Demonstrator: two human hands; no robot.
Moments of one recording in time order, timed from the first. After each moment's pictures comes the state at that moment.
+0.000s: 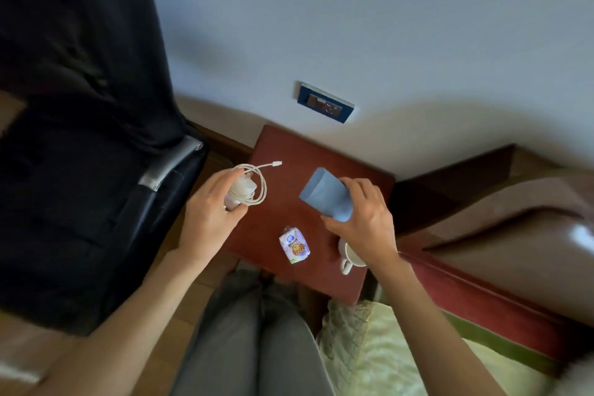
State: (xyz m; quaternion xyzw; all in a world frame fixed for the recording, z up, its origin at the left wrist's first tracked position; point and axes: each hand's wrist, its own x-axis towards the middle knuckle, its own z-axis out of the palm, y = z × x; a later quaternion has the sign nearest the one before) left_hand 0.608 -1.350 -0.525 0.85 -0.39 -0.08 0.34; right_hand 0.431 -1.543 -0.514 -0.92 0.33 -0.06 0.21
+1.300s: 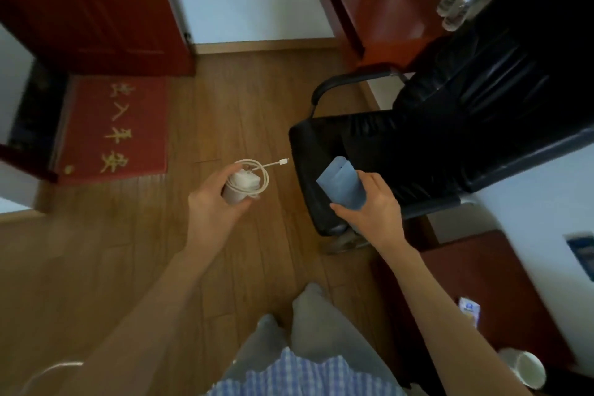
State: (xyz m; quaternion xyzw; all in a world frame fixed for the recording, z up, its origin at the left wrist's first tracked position) left_hand 0.420 -0.741 -0.346 0.87 0.12 0.19 0.44; right_hand 0.500 -1.005 -0.364 -0.96 -0.15 -0.04 0.25
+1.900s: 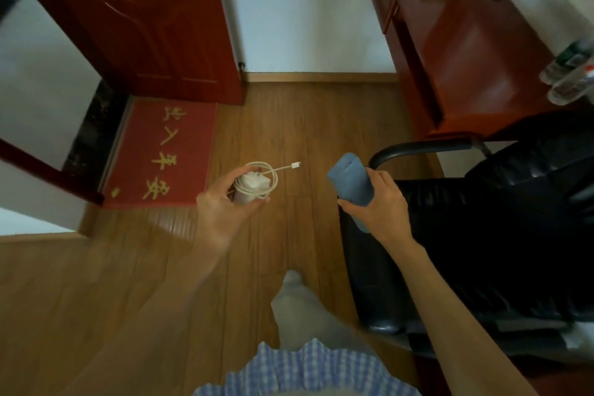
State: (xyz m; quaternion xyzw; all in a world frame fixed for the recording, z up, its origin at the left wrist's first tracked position) left_hand 0.615 -0.587 -0.340 0.82 0.21 0.21 0.48; right_hand 0.737 -0.826 -0.363 -0.93 -0.19 -0.01 0.30
